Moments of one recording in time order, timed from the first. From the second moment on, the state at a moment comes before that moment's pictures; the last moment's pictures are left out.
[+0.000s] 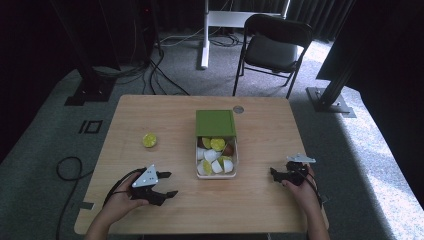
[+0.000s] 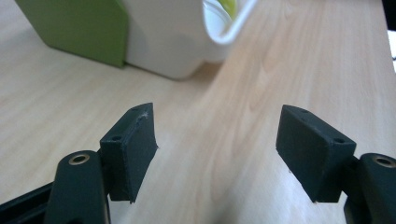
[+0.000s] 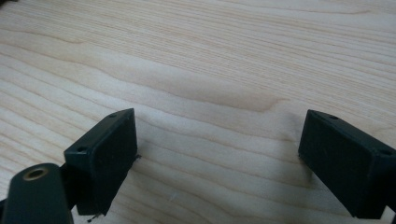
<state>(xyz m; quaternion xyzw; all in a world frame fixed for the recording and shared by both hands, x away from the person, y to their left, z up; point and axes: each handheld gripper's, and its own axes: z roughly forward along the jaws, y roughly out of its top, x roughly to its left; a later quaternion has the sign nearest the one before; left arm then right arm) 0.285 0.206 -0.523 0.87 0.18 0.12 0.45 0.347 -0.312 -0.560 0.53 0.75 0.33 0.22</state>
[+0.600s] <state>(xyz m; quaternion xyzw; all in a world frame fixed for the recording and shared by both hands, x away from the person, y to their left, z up) 0.271 0.245 -0.542 0.89 0.18 0.10 0.40 0.347 -0.312 -0.560 0.53 0.75 0.33 0.22</state>
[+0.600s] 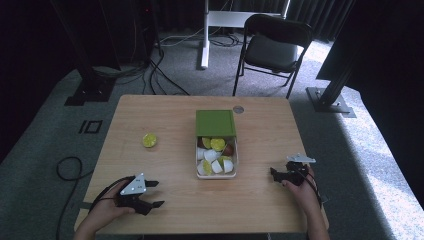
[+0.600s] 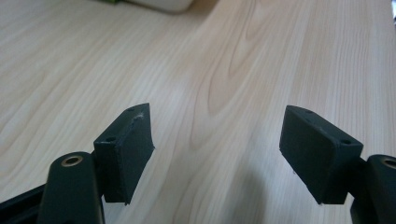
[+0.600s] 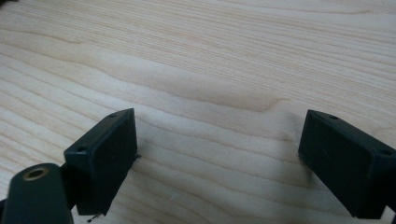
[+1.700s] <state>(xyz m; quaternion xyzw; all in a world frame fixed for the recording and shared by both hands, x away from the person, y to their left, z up) 0.269 0.262 -0.555 0.89 0.25 0.11 0.37 0.347 -0.312 -0.560 0.53 0.75 0.33 0.22</state>
